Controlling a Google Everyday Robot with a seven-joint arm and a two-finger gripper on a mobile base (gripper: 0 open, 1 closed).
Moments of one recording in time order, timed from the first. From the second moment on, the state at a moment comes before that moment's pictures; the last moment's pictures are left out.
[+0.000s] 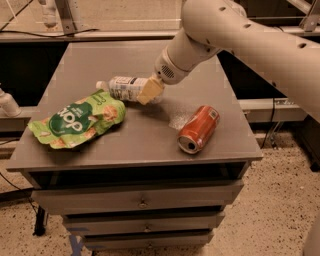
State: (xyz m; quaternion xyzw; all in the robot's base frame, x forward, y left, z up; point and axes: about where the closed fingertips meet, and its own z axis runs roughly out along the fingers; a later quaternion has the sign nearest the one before) arm 0.643 0.015 0.855 -0.49 0.81 0.15 0.27
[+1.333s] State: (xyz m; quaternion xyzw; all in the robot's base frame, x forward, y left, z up) arm 0.633 -0.003 0.847 -0.52 0.81 0.14 0.23
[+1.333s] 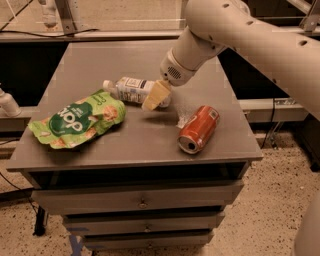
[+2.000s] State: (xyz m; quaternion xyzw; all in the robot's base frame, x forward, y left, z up) arm 0.641 -0.010 0.859 -0.52 0.81 0.14 0.24
